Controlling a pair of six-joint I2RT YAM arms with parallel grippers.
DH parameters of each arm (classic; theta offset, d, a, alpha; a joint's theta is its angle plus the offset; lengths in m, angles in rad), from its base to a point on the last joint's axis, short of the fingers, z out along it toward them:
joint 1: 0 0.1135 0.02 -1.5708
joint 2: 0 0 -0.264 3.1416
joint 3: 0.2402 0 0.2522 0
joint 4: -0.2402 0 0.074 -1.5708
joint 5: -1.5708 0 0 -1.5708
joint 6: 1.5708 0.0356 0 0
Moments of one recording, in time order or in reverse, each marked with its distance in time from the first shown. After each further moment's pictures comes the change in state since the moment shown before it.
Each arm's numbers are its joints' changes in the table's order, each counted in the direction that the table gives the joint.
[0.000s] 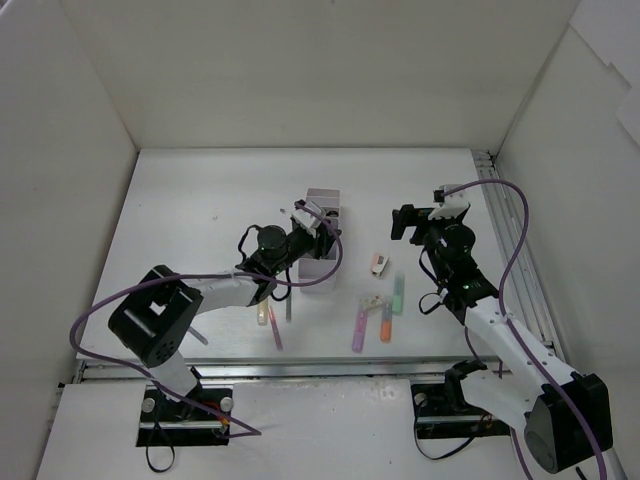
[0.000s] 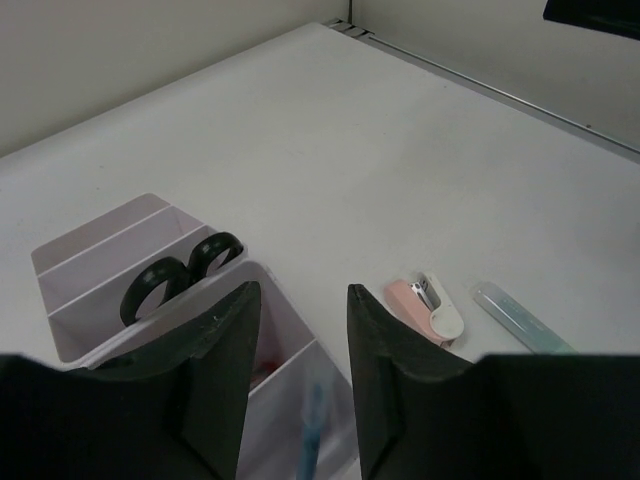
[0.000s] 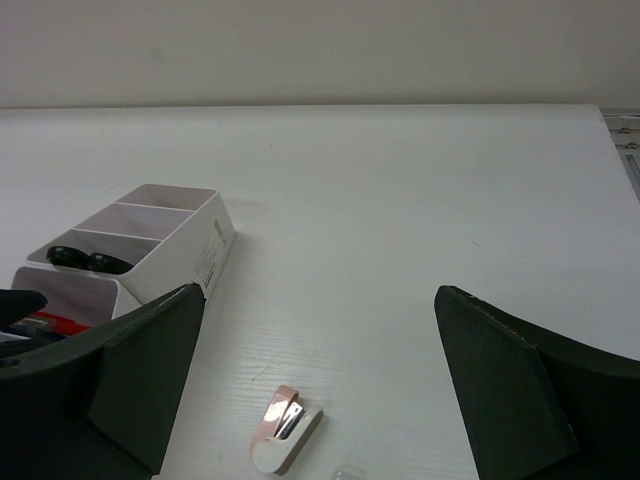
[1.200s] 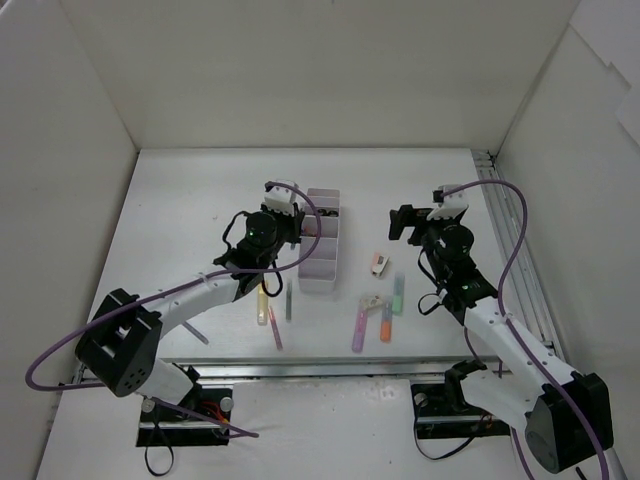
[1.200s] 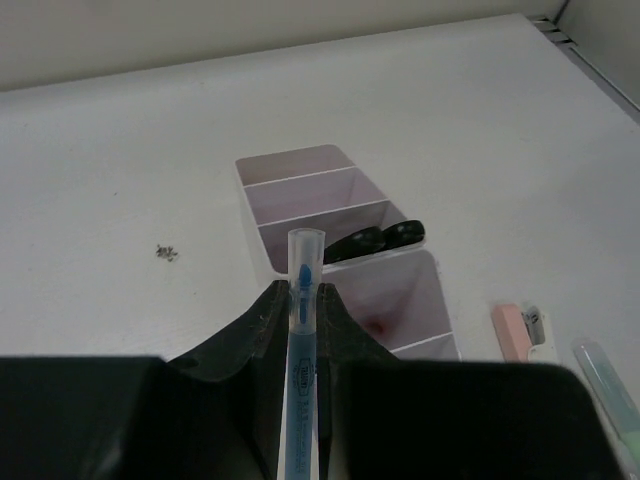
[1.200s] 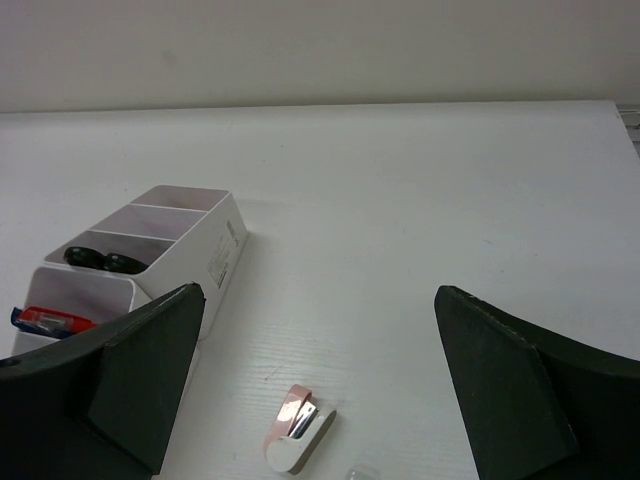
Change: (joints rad) left arm 0.032 -0.213 0.058 -0.435 0.409 -0.126; right arm 0.013 0.003 0.000 0.001 0.003 0.027
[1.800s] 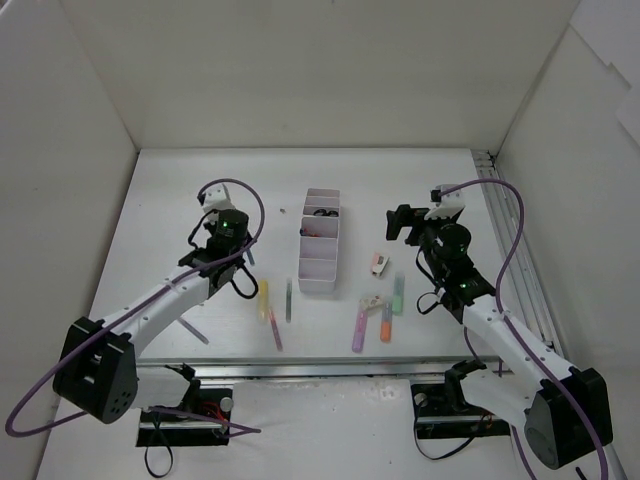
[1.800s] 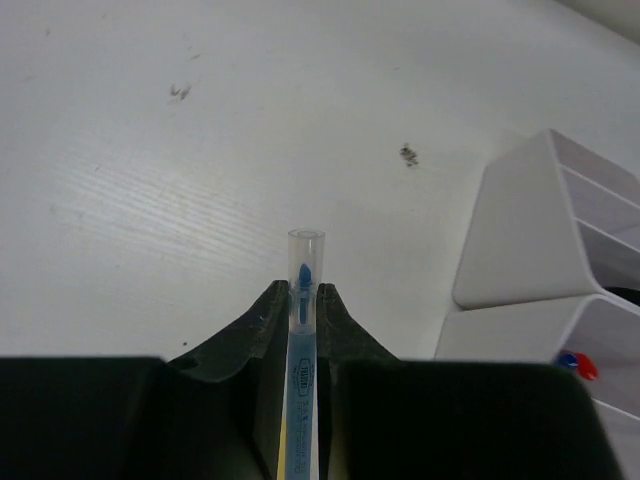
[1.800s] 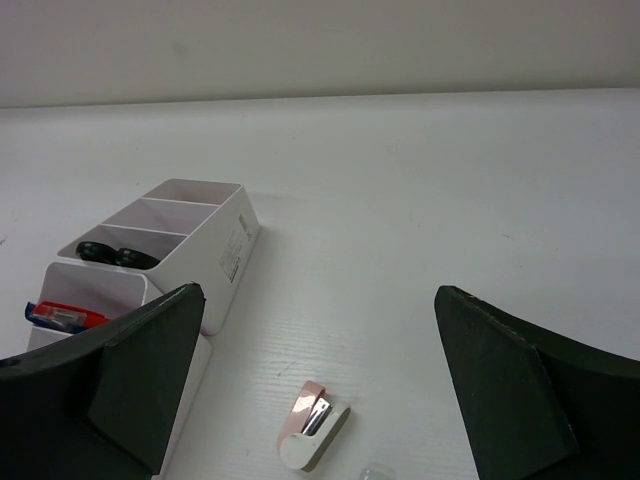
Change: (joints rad) left arm 0.193 -0.145 -0.017 -0.537 0.303 -0.470; right arm 0.007 0.019 0.003 0.006 0.012 0.022
